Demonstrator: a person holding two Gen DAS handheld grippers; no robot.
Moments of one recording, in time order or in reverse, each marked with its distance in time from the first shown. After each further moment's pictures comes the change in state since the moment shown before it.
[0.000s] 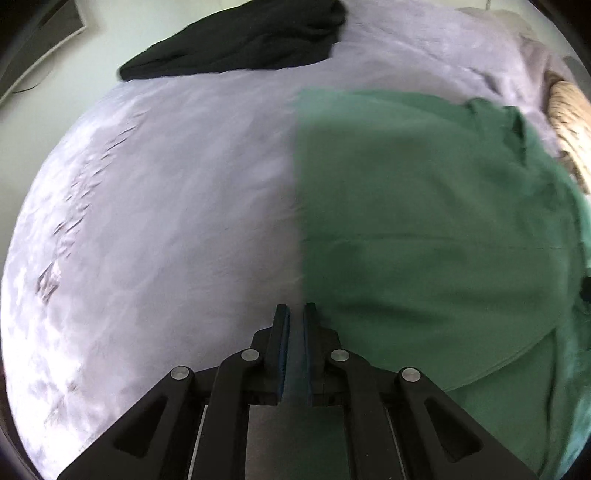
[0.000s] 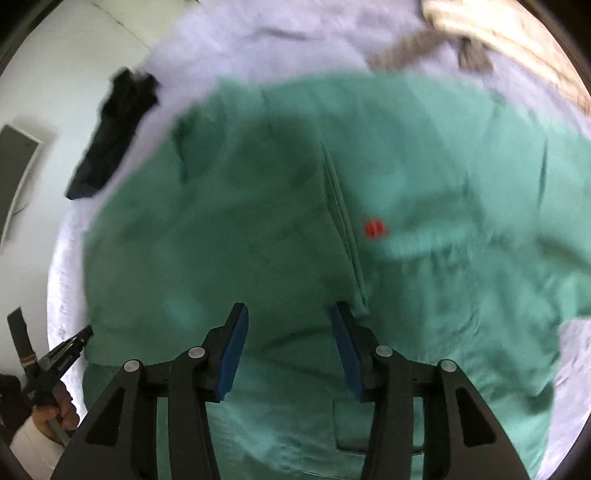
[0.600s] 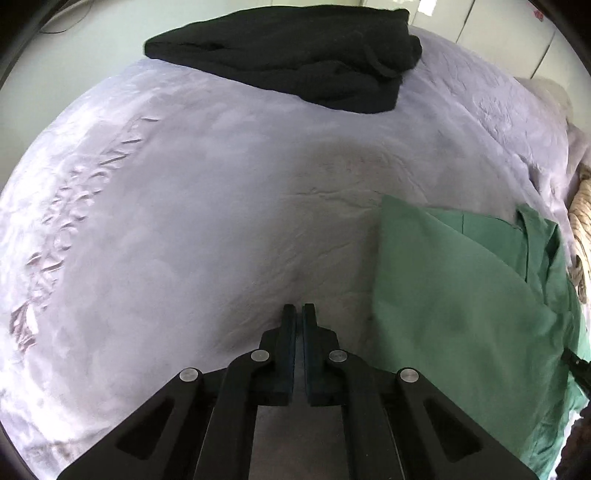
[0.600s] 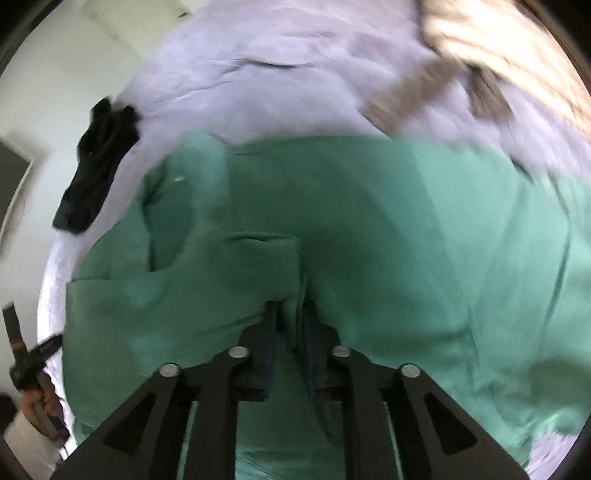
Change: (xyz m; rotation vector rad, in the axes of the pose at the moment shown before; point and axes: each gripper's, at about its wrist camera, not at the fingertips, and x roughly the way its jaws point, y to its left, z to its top) left arm 0.022 0.044 0.070 -0.215 -0.045 -0.099; right arm 0.010 -0.015 0.059 0.009 -0.099 -0.014
